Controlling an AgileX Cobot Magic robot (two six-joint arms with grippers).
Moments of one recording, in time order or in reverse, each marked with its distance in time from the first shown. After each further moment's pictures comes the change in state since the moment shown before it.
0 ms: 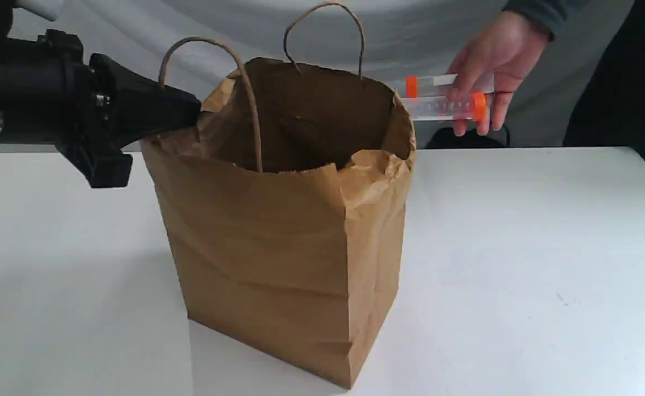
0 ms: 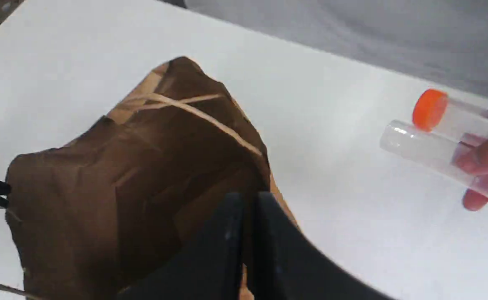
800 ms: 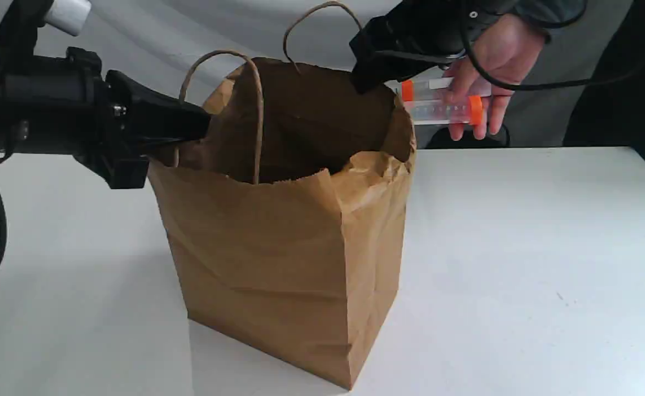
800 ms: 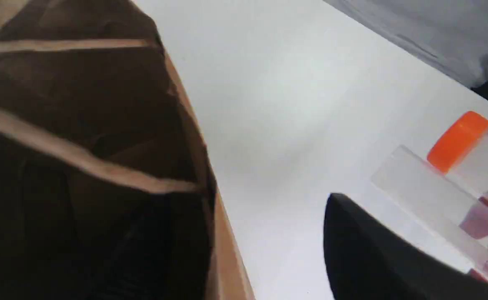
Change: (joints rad) left arm 0.000 0.054 -0.005 -0.028 0.000 -0.010; right arm 0.154 0.201 -0.016 -0.238 -0.140 -0.114
